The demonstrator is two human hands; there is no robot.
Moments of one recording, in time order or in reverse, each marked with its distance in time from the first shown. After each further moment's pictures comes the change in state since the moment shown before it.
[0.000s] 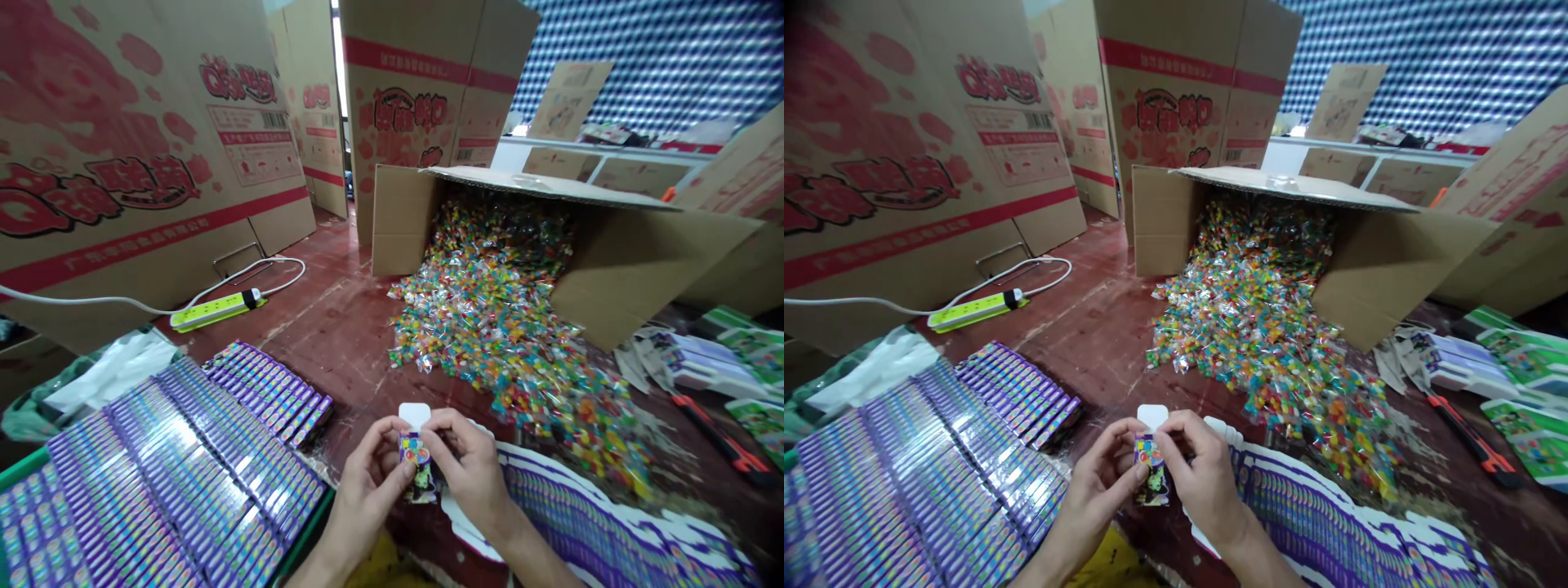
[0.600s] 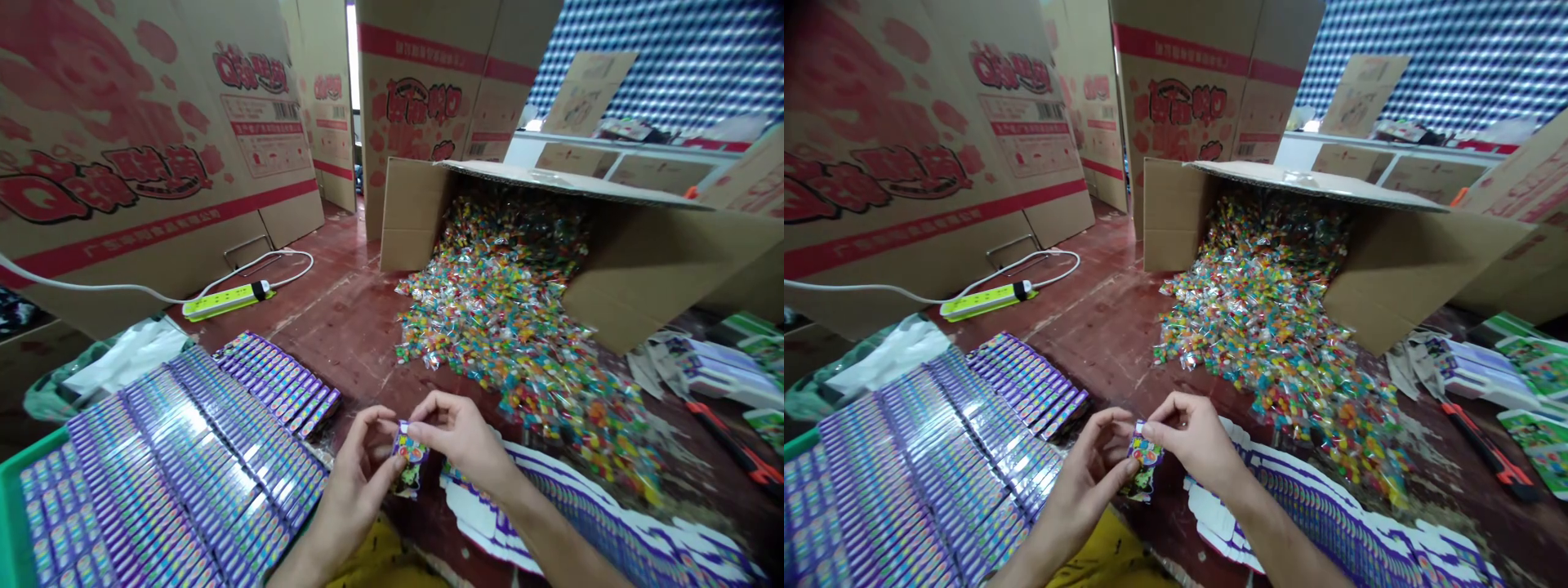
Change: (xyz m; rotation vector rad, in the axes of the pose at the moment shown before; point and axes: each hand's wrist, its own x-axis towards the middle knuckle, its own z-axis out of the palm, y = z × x) left_hand -0.008 0.012 -0.015 0.102 0.083 0.049; right_hand 0.037 -0.014 0.001 0.261 -0.255 0.320
